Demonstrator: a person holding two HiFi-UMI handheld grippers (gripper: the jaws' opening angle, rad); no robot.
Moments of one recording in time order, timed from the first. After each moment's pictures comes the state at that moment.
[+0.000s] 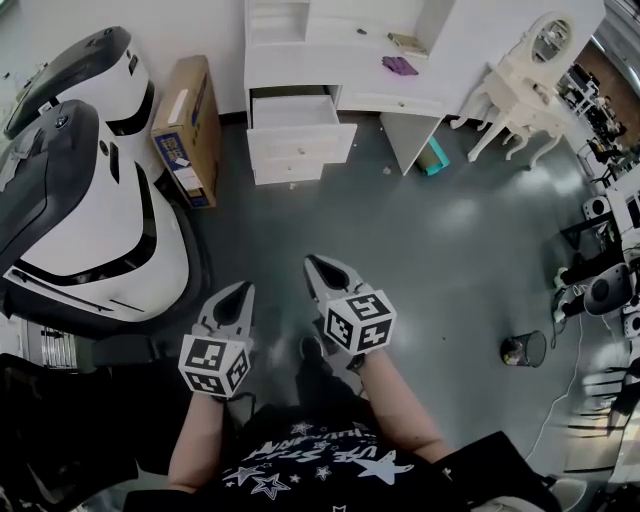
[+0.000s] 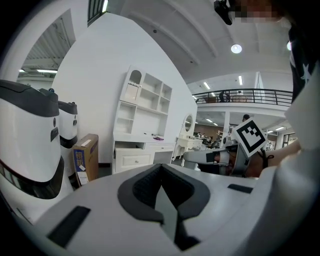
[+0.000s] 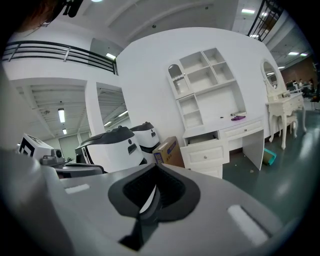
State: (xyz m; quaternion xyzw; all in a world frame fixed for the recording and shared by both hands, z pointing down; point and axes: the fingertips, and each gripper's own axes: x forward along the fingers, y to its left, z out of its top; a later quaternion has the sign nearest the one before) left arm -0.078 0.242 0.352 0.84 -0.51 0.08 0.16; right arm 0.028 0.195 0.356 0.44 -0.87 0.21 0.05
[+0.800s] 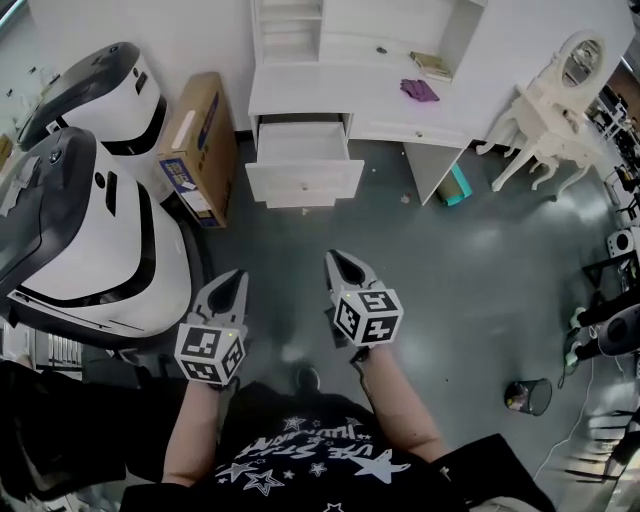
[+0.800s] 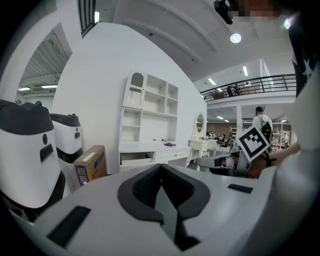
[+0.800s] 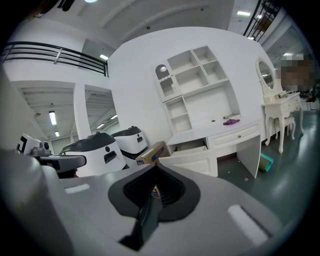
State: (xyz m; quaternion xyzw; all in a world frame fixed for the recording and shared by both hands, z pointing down) left arm -0.046 0.102 0.331 0.81 -0.57 0.08 0.12; right arm 0.112 0.040 0.366 0.46 -0.86 0.21 0.04
